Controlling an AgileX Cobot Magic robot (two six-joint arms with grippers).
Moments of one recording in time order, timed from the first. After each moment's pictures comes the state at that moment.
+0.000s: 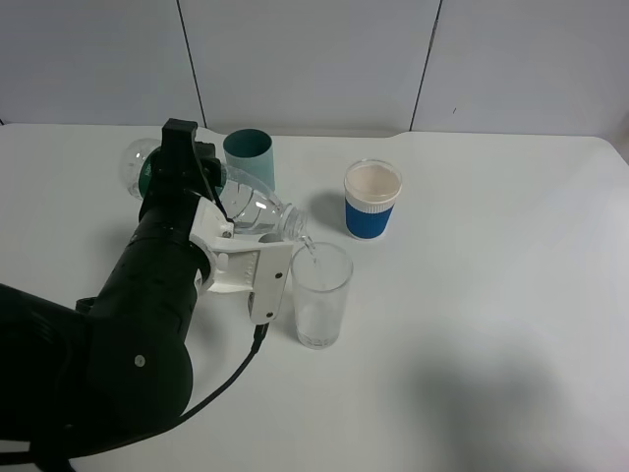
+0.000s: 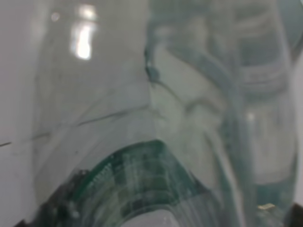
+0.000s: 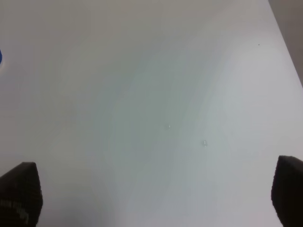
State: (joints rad) left arm -1.24 1.74 -0.59 1.73 1.19 -0.87; right arm -0.03 0.00 -0.48 0.02 1.06 -0.01
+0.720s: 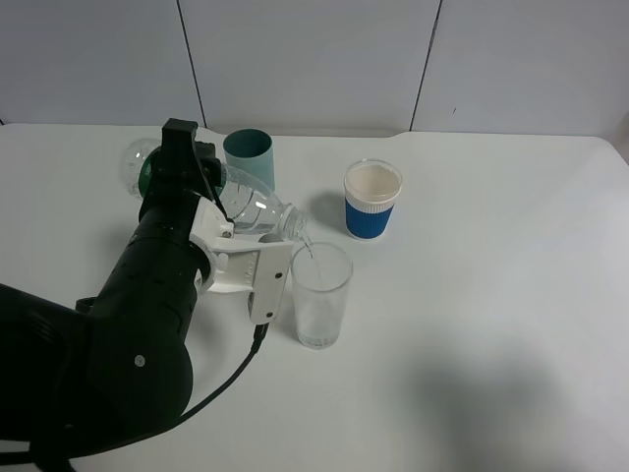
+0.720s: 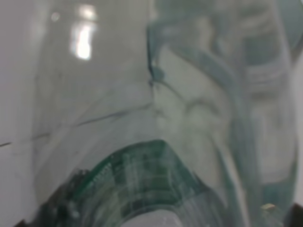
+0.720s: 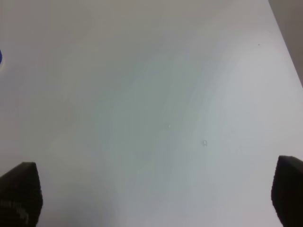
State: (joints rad) left arm -1.24 1.74 -0.59 1.73 1.19 -0.87; right arm -0.03 0.00 -0.48 0.02 1.06 -0.01
